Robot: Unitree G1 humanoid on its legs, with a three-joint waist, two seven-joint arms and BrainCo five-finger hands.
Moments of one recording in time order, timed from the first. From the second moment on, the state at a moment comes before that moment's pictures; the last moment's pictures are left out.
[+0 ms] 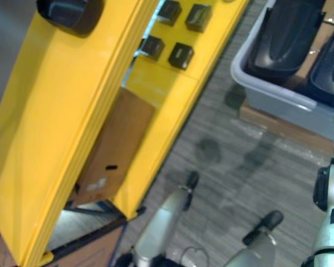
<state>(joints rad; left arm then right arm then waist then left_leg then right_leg) 0.10 0.03 -0.30 1.09 -0.48 -0.11 0.02 -1.16 -1.00 0.08 1.21 0.38 0.24 -0.63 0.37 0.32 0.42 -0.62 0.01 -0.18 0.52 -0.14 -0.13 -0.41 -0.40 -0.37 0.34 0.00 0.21</state>
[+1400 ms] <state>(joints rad) 0.22 0.18 -0.29 0.53 -0.53 -0.18 0.28 -1.17 -0.94 0.09 1.25 -0.06 0.41 -0.62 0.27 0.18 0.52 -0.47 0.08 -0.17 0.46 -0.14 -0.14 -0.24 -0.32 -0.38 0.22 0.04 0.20</state>
